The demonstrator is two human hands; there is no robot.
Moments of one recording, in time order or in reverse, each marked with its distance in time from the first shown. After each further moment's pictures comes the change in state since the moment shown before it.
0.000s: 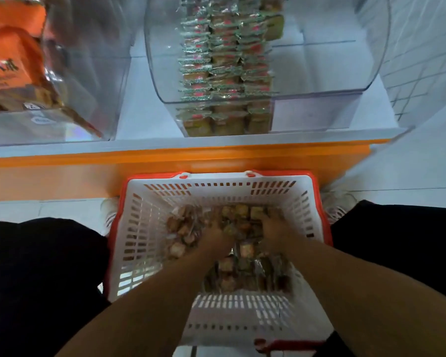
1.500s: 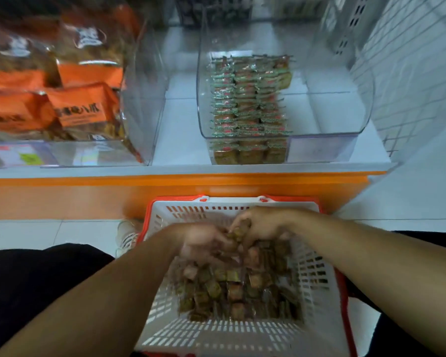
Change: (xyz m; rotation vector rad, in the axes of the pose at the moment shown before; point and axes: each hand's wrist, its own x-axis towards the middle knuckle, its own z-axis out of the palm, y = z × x) left_hand -0.049 0.080 -0.138 -0.516 -0.675 -0.385; right_hand -0.046 -0.141 -0.113 0.042 -0.367 -0.241
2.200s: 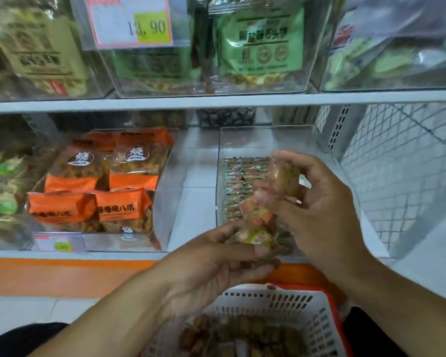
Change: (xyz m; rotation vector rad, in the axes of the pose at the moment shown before) left_hand -0.179 0.118 0.103 -0.348 -0.083 0.664; right_hand -0.143 -0.128 -0.086 0.439 1.139 -0.878
